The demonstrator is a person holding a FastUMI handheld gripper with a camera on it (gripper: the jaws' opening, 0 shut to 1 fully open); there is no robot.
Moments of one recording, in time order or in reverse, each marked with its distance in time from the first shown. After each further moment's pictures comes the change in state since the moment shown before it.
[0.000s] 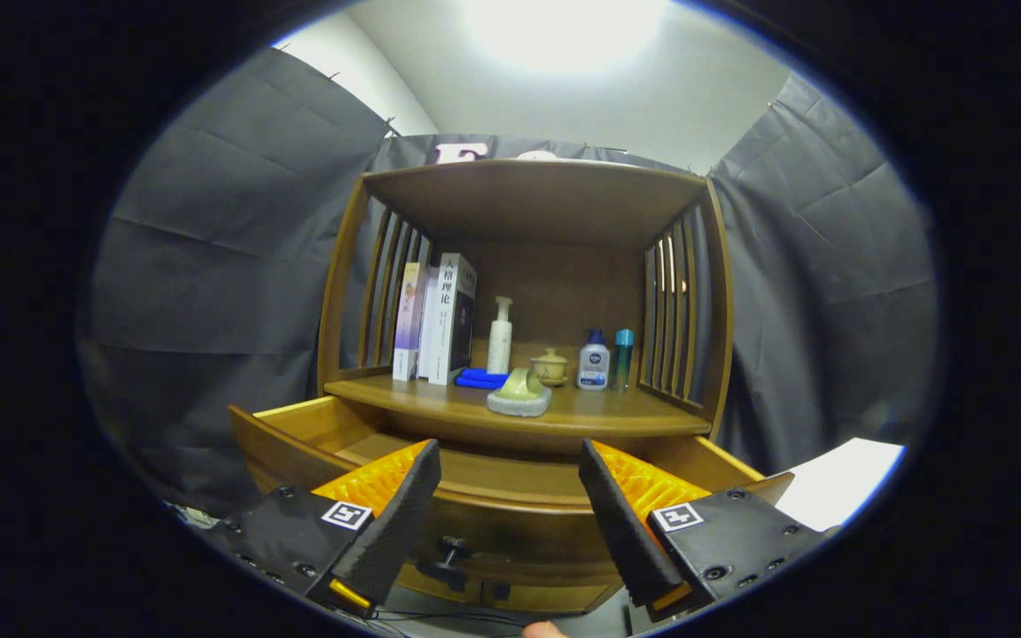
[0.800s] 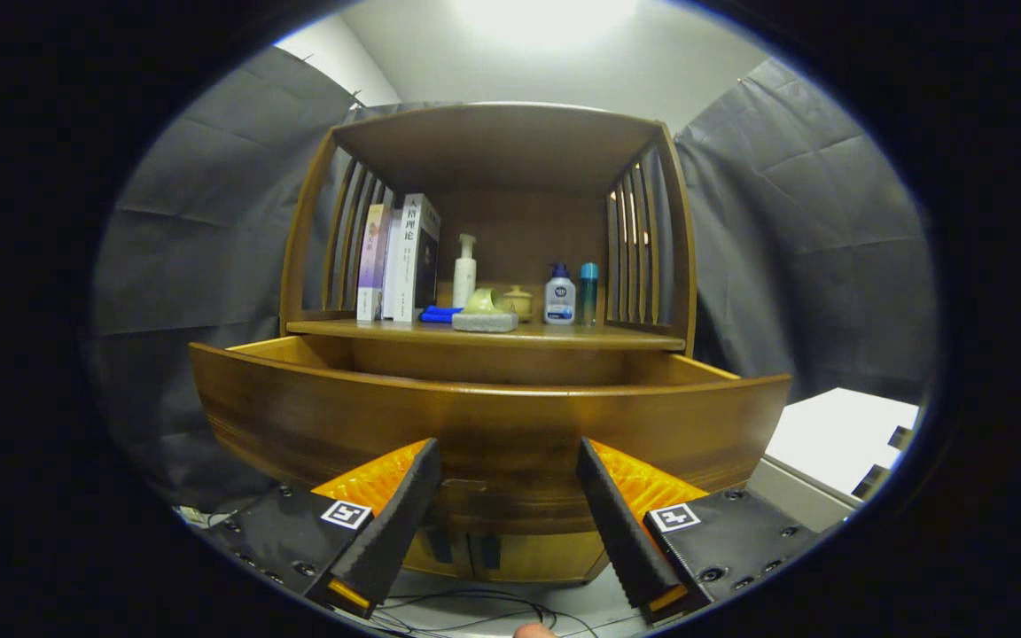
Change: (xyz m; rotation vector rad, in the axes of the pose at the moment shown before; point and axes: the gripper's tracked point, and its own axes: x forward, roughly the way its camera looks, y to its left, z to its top) arm -0.006 -0.014 -0.070 0.069 0.101 -0.098
